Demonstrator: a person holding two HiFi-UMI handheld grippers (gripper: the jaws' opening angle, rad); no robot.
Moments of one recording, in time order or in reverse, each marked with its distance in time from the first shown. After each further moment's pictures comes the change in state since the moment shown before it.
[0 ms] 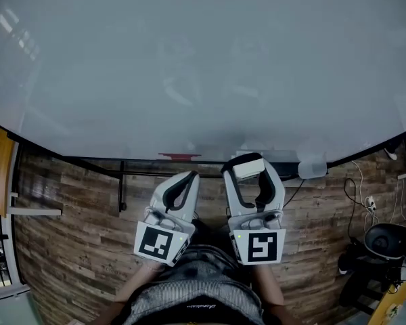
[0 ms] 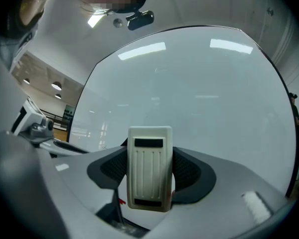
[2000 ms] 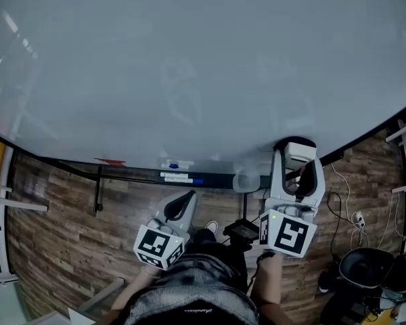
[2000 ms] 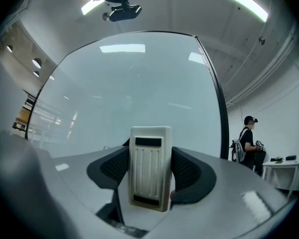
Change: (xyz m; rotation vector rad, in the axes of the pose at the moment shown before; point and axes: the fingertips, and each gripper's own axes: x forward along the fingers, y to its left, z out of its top) left arm 0.152 -0.219 -0.059 -0.119 0.174 -0.031; right arm -0.086 -0.370 0.026 -0.128 -0.002 -0.313
